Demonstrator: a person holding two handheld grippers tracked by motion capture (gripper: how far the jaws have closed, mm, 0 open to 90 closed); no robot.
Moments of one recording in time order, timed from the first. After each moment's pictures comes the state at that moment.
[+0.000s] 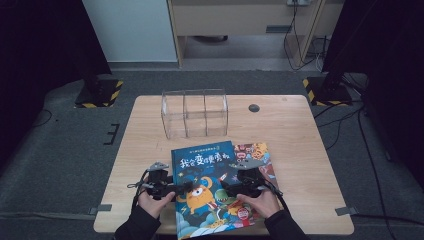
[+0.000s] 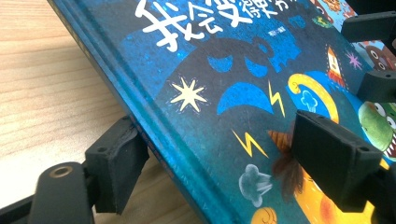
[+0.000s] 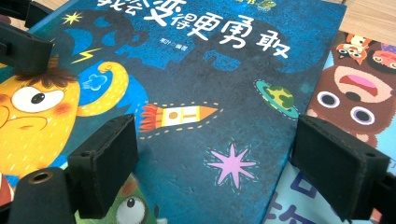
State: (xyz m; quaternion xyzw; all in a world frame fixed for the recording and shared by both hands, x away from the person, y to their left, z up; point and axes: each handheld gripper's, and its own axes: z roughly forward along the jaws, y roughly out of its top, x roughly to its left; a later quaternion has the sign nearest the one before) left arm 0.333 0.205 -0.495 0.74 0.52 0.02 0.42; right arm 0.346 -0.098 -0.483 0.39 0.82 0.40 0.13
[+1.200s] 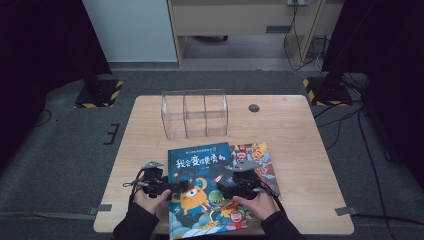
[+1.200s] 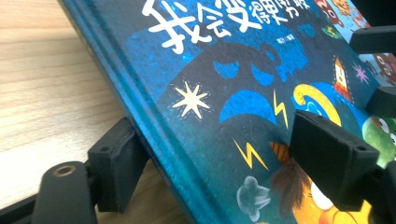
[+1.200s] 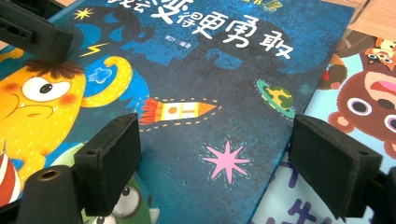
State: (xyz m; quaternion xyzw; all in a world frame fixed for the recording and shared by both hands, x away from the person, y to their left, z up) left arm 0.338 0.219 -0.495 0.73 0.54 0.01 0.42; right arm 0.341 -0.087 -0.483 0.38 0.83 0.40 0.12
